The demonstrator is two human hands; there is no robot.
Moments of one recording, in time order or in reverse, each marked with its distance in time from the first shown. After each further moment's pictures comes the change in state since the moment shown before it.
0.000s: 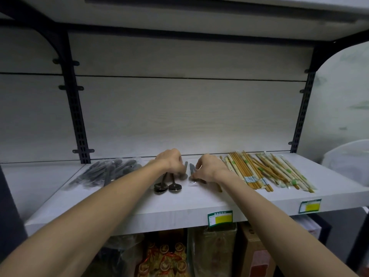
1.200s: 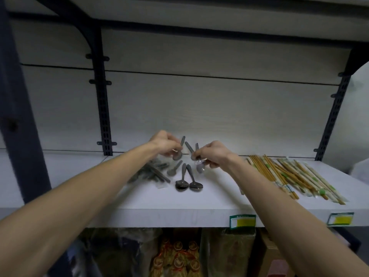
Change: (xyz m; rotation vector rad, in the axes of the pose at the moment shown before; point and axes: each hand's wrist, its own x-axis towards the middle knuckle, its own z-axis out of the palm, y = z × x) left_hand -0.011 -0.072 -0.055 -0.649 0.156 -0.124; right_hand 0.012 -0.059 -0.013 0.669 -0.120 0.031
